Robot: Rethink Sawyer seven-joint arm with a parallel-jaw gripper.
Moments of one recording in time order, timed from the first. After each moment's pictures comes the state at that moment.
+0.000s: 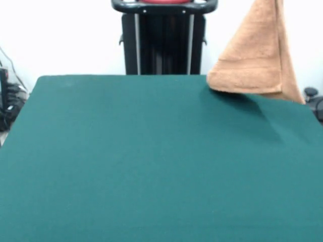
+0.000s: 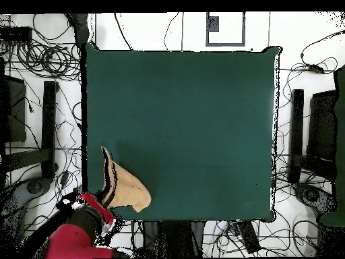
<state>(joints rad) 0.64 -1.08 -0.55 1.91 0.10 0.59 2.68</state>
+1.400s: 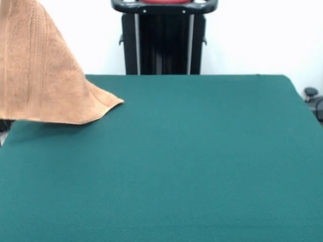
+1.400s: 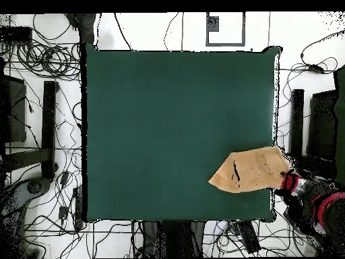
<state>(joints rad) -0.87 -1.15 0.09 1.96 0.22 0.71 1.14</state>
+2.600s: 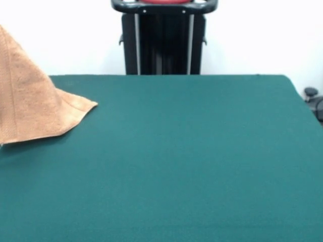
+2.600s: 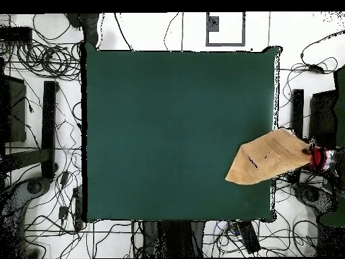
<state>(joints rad) -1.04 -0.91 0.39 1.56 -0.04 1.00 1.14</state>
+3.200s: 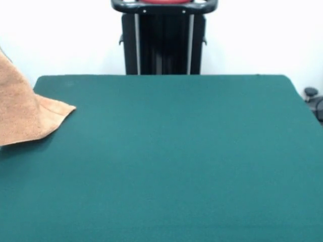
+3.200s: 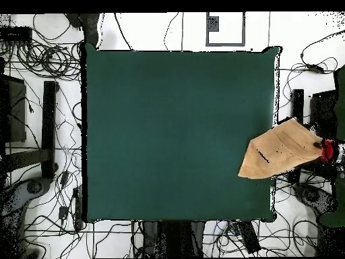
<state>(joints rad) -1.07 -0.90 0.45 1.48 -0.10 1.05 1.14</state>
